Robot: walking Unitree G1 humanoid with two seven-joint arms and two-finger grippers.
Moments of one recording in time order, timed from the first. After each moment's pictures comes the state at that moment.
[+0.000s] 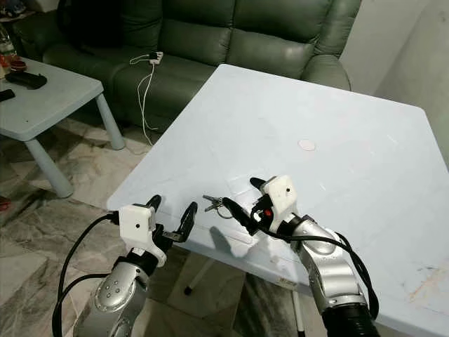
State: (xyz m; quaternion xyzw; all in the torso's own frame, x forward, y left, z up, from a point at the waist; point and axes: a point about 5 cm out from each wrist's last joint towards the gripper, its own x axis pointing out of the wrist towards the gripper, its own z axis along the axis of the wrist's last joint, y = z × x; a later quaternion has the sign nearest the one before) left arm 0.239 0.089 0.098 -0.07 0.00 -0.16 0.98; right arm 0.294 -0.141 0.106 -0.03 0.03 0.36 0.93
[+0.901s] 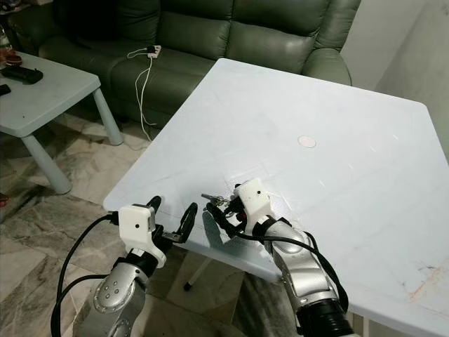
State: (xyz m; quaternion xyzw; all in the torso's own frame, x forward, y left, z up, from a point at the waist) left arm 0.237 0.089 0.100 -0.08 0.00 -0.16 0.98; right arm 0.298 -0.103 0.092 -0.07 0.09 0.32 0.94
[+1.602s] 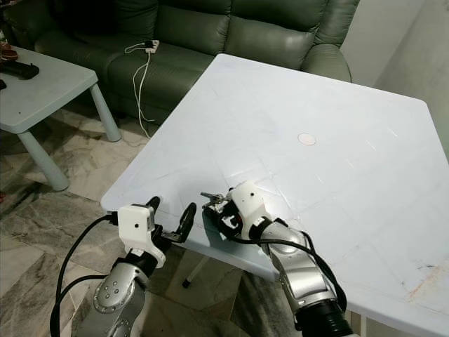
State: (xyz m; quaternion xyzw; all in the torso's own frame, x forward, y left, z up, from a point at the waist) left arm 0.237 0.090 0.099 -0.08 0.01 -0.15 0.99; right arm 0.295 -0.099 0.094 -0.08 0.09 0.35 0.93
